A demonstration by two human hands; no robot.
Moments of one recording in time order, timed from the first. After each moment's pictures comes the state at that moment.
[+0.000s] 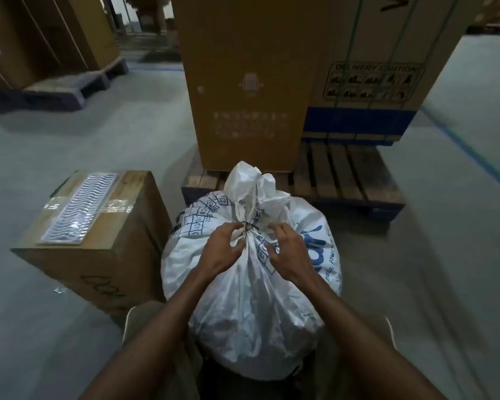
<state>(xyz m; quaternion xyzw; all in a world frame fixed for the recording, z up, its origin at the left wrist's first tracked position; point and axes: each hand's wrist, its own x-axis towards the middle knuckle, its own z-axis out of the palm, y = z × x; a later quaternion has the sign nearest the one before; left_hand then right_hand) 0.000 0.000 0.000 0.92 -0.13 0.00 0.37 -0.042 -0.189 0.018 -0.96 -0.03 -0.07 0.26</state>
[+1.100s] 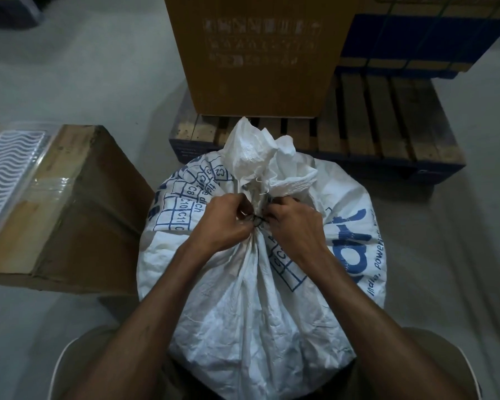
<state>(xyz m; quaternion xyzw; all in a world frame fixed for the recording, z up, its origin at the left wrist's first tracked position) 0.114 -0.009 -0.049 0.93 -0.13 -0.10 0.34 0.081 -0.181 -0.059 -0.99 -0.06 -0.05 0.12</state>
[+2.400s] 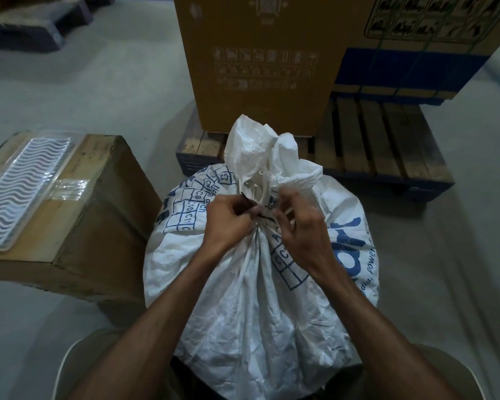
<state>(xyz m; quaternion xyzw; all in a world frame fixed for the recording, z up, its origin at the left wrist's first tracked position) 0.092 -0.023 -0.031 0.84 0.01 -0.02 0.54 0.057 -0.194 -0.044 -0.91 -0.10 -0.18 0.35</state>
